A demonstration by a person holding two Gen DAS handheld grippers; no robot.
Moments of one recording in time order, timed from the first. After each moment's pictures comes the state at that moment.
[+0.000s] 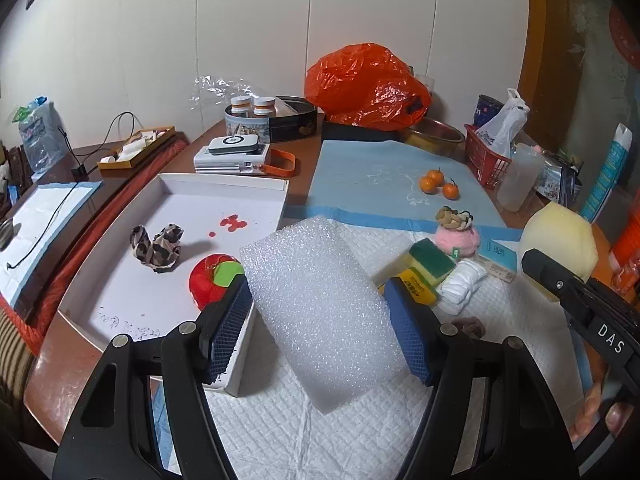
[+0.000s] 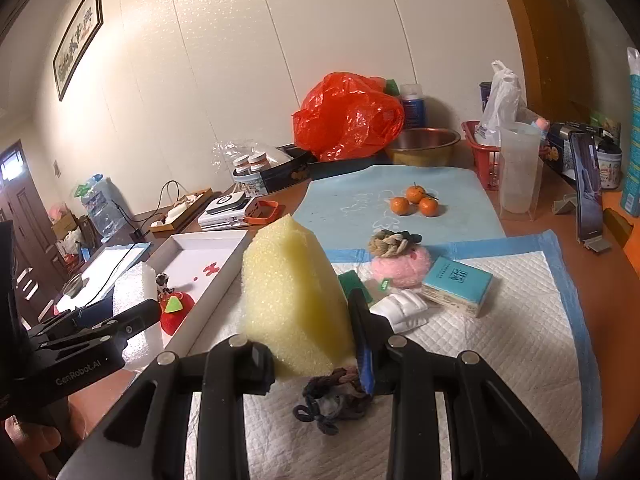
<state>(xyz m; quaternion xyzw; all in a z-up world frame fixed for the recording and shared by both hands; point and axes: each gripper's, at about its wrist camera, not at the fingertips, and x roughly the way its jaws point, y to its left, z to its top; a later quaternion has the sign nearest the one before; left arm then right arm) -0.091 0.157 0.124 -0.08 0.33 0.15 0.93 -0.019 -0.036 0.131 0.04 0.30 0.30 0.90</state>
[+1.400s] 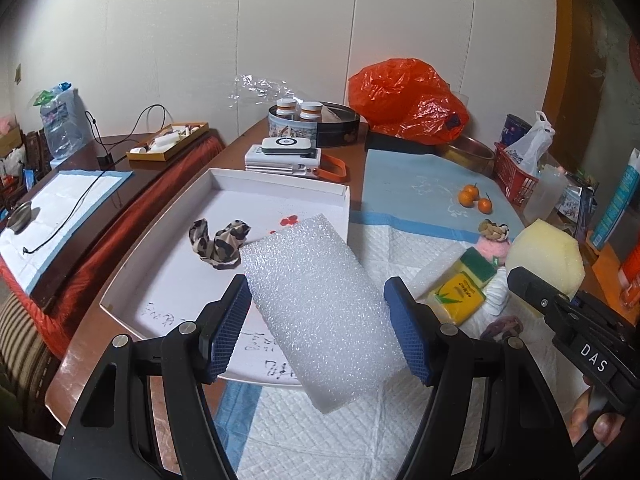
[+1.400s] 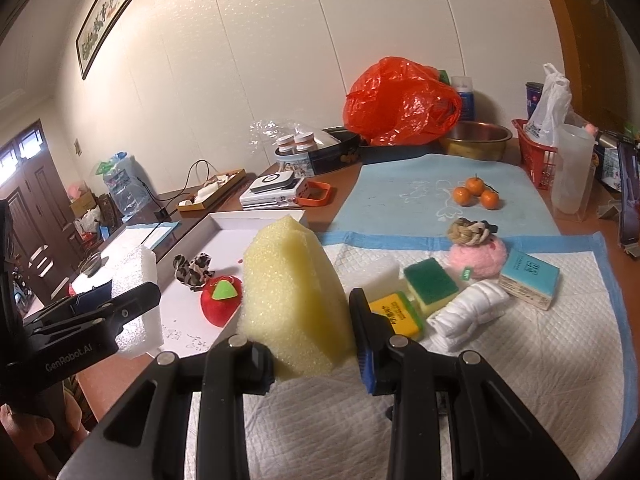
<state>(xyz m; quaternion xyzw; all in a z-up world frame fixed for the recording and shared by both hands) -0.130 0.219 0.128 -0.10 0.32 0.18 0.92 -0.041 0.033 0.123 0.02 0.31 0.34 0.89</state>
